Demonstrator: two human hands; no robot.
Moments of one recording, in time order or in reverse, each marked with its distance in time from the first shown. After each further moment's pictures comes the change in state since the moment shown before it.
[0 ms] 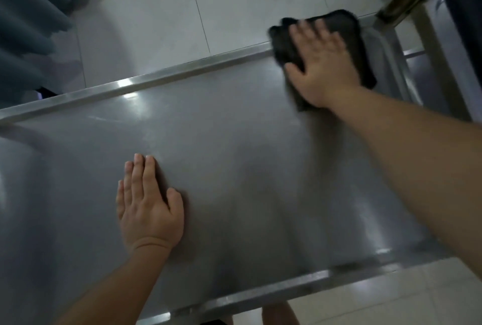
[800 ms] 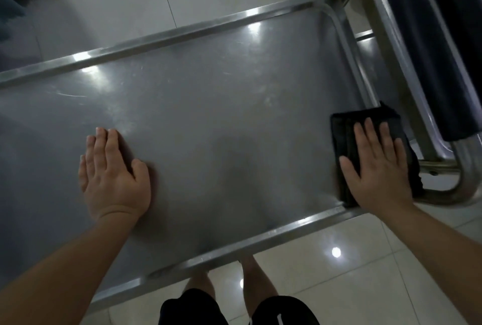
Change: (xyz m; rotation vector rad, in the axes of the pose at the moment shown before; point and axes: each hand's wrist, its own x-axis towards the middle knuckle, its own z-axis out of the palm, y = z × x) left_hand -0.003 -0.003 0.004 -0.035 0.044 0.004; right_hand -0.308 0.096 0.043 -0.038 -0.024 0.301
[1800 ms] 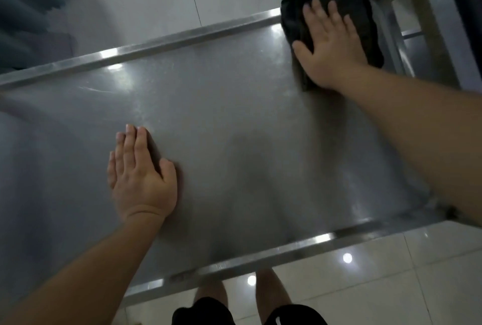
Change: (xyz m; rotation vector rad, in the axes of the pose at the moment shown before) left_hand 0.003 0.002 -0.002 0.033 -0.028 -0.004; right_hand 0.241 -0.156 -0.053 0.070 -0.033 -0.223
